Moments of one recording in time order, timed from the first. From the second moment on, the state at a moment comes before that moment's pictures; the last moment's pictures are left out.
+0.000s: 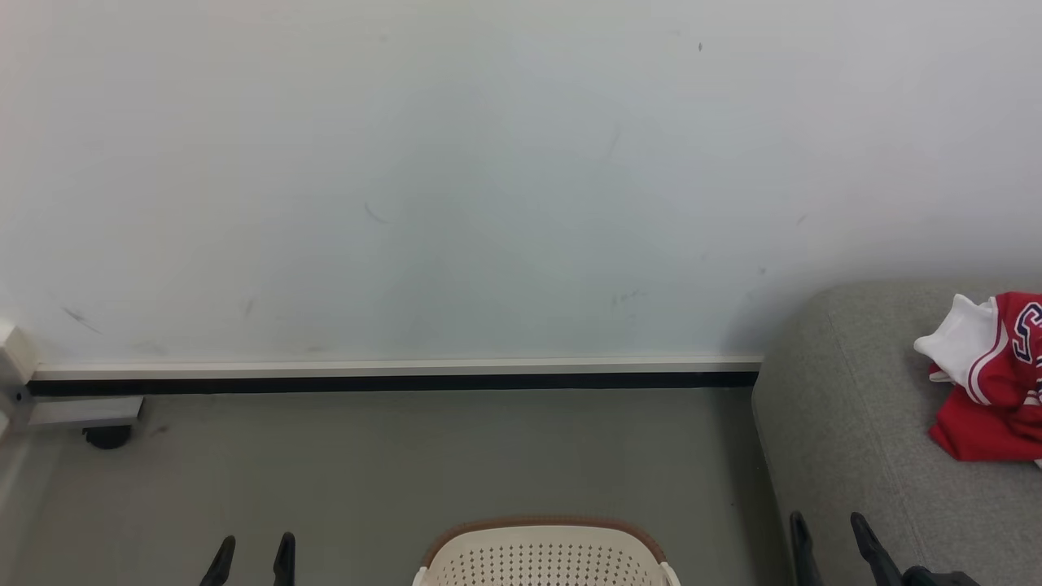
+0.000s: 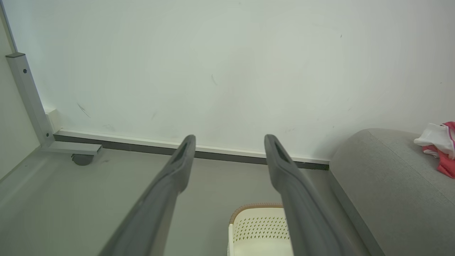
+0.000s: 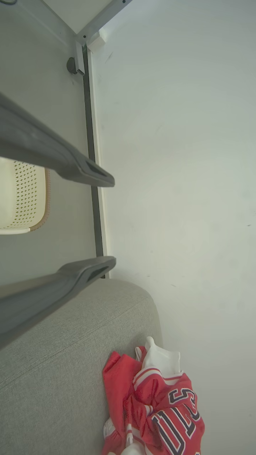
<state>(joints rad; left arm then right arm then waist) 0.00 0.20 -0.13 0.17 -0.36 -0.01 -0.26 0.15 -0.05 0.08 0.01 0.12 0.13 -0.11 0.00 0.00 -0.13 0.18</state>
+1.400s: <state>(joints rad) 0.00 0.11 -0.03 0.21 -0.26 -0.09 -0.26 0.17 -0.05 0.07 0.00 0.16 0.13 -0.11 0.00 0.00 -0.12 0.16</state>
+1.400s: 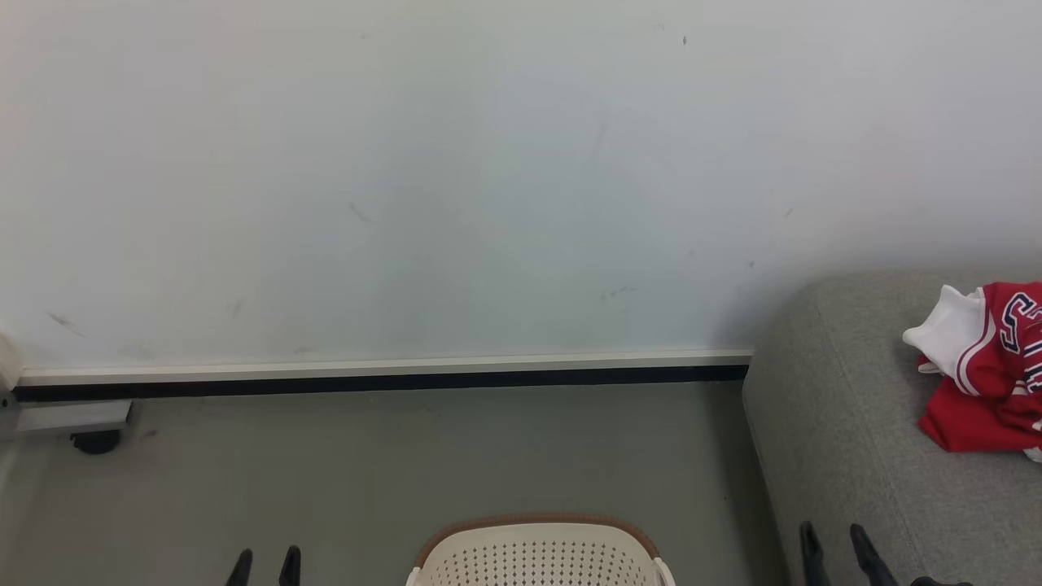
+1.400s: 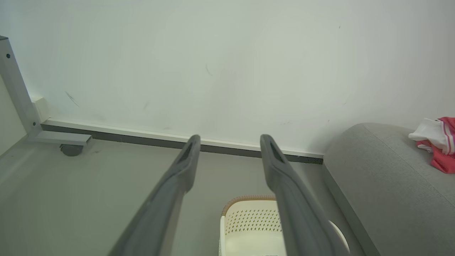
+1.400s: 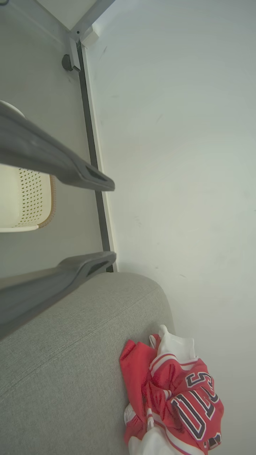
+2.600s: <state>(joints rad) -0.01 0.08 0.04 0.26 -0.76 -0.10 -0.09 0.09 -0.06 0.06 0.12 0.73 0.13 -0.07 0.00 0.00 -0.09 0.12</state>
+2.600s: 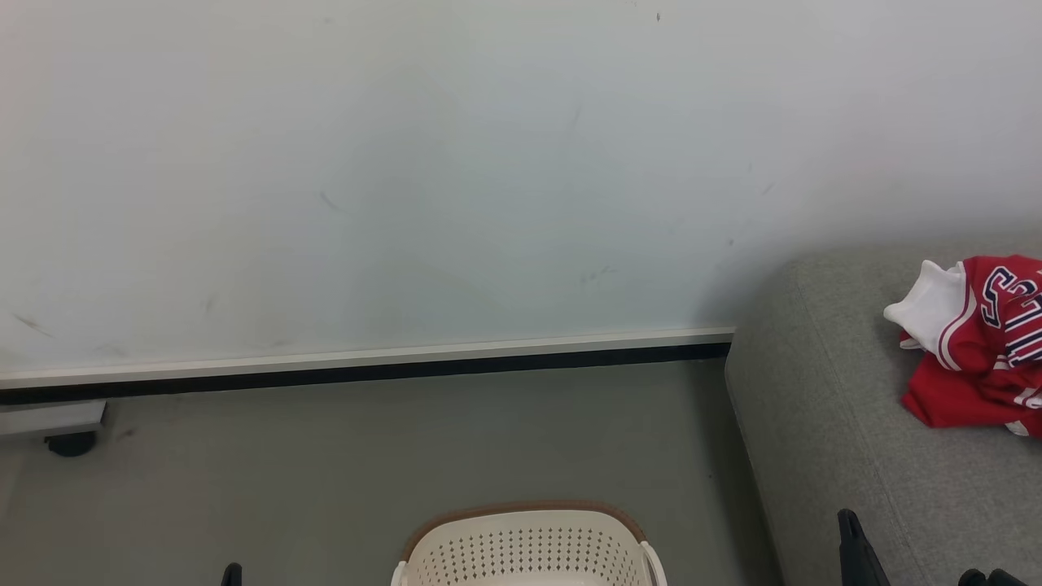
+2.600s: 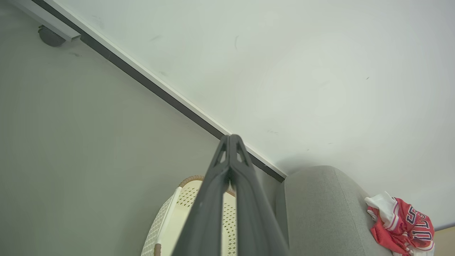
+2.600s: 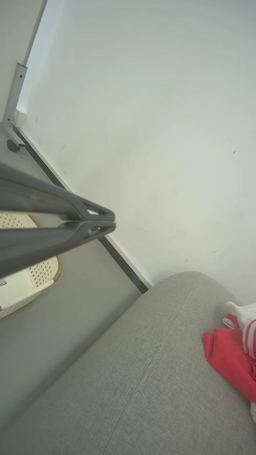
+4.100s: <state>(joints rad) -0.06 0.06 0.12 0.25 -1.24 -0.11 0.06 -0.02 -0.07 0.03 0.19 1.25 0.13 -0.02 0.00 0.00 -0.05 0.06</state>
